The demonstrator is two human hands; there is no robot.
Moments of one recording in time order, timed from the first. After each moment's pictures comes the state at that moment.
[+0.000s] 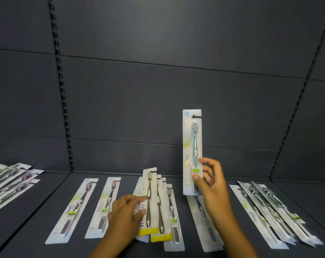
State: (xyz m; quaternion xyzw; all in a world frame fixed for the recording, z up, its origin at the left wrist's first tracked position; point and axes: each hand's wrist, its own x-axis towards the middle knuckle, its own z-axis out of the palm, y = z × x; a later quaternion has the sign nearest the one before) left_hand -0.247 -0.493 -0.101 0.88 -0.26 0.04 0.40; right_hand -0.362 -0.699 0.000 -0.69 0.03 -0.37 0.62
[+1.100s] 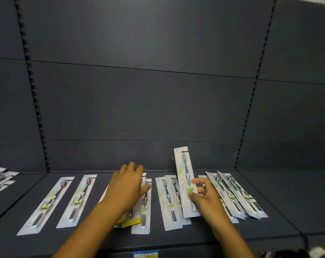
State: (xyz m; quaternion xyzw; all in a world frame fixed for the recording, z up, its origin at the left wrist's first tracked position) left_hand -0.313 -0.570 0.004 0.92 -0.35 0.17 0.10; right_hand -0.449 -0.771 -0.043 -0.75 0.20 -0.25 0.58
